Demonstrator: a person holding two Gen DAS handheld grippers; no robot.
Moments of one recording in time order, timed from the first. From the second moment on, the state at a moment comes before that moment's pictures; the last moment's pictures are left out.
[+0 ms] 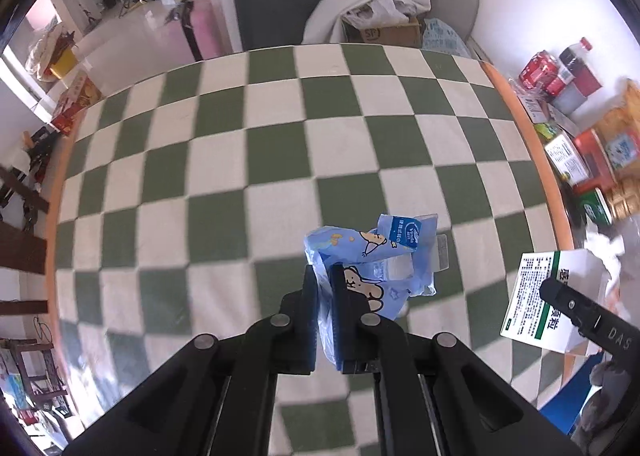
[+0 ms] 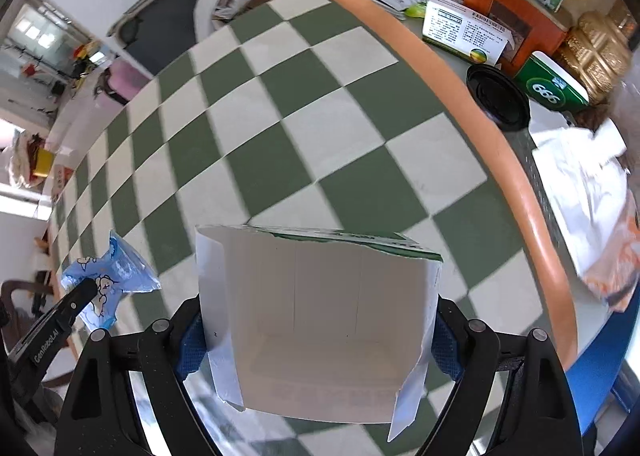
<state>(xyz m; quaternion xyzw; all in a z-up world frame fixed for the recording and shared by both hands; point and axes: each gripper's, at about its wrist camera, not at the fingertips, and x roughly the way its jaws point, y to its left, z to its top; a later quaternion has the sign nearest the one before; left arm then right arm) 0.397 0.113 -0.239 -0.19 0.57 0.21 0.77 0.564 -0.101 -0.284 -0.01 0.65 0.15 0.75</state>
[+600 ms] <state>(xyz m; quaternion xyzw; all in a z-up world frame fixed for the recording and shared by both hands) 0.066 0.065 -0.212 -0.22 0.55 0.20 0.78 0.225 -0.141 -0.239 -0.01 0.63 0.20 0.75</state>
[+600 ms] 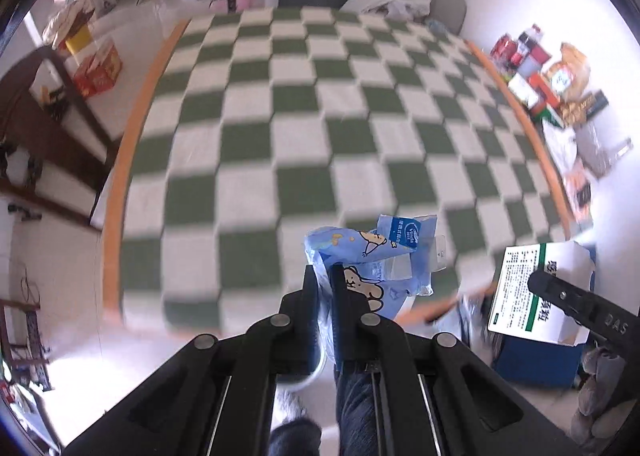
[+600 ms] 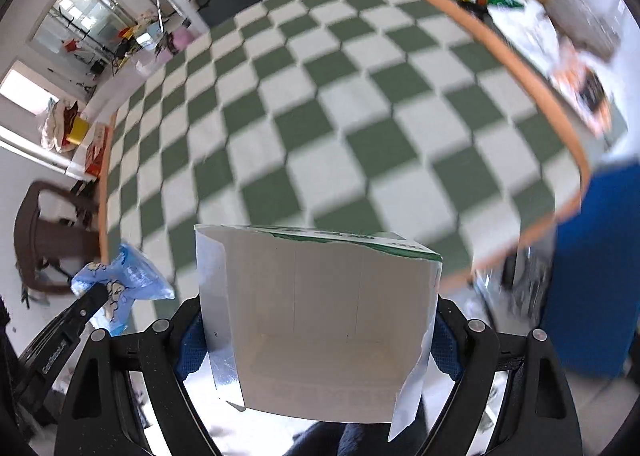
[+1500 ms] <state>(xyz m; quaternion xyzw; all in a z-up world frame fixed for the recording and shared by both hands) -0.092 0.072 -0.651 -0.36 0.68 0.22 0.60 0.028 -0.118 -0.683 -0.02 0.79 0.24 0.57</state>
